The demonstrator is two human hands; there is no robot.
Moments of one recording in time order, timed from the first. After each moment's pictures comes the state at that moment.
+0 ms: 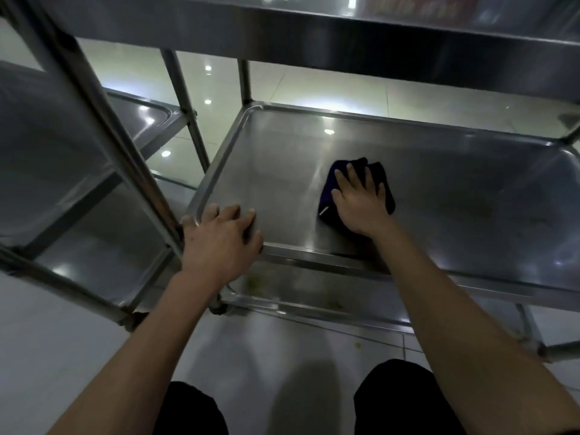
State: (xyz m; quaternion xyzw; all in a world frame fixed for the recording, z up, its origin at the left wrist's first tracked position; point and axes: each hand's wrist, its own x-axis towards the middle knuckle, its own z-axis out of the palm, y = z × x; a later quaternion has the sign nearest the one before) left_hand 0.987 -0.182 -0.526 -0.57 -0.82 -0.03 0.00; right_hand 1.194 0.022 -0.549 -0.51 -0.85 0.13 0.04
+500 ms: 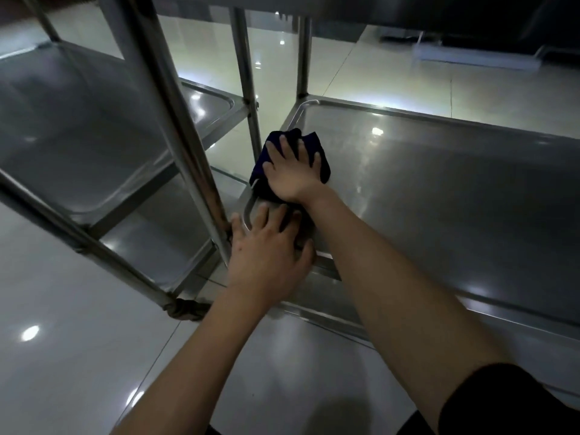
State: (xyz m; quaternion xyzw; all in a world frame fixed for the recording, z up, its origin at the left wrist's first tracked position) left_hand 0.978 -0.200 -0.539 -0.56 -0.82 -0.08 0.03; right_hand 0.949 -0.012 -0.542 -0.36 -0.91 0.20 0.01
